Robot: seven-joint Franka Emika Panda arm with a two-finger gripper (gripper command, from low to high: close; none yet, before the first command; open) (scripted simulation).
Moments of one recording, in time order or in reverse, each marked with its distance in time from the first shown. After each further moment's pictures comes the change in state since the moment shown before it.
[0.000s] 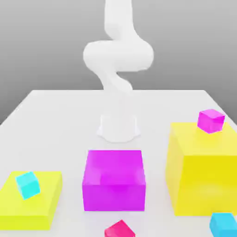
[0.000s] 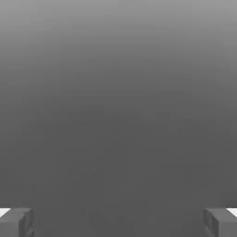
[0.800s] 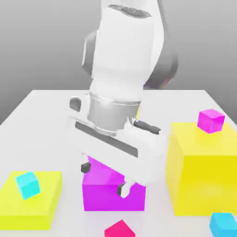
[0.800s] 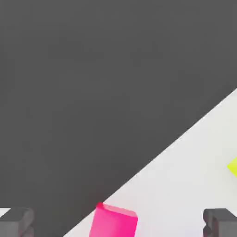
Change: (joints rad) arm -0.213 0.861 0.191 -0.017 -0.254 0.241 0.854
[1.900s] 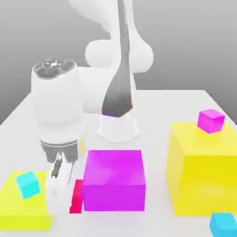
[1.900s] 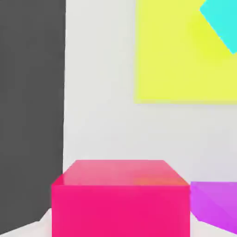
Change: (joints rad) arm -0.115 -0.038 -0.171 -0.097 0.262 -0.035 0.559
